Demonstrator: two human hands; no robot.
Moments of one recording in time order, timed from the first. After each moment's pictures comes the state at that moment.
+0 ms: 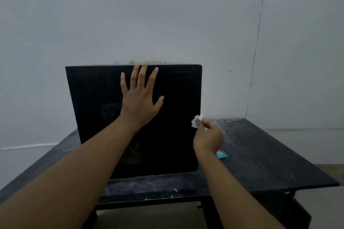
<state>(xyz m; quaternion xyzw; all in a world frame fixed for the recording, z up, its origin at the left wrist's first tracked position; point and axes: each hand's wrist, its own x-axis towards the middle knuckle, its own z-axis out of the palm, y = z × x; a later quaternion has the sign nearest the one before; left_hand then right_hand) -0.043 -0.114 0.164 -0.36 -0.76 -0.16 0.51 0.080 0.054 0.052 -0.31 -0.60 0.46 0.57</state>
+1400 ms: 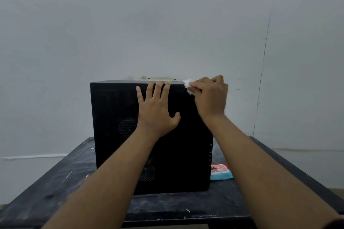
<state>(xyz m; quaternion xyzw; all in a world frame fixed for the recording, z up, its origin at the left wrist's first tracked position) -0.032 -0.128 0.187 -0.36 -0.78 -0.21 0.47 0.048 0.044 0.223 -0.10 -0.76 0.06 0.64</state>
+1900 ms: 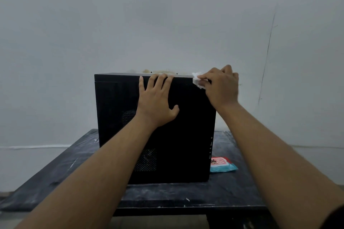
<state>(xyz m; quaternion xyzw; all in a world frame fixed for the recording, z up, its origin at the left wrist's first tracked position) -0.034 -0.142 0.196 -0.39 -0.78 -0.18 0.45 0.066 0.072 0.237 -0.12 -0.81 -0.02 0.57</state>
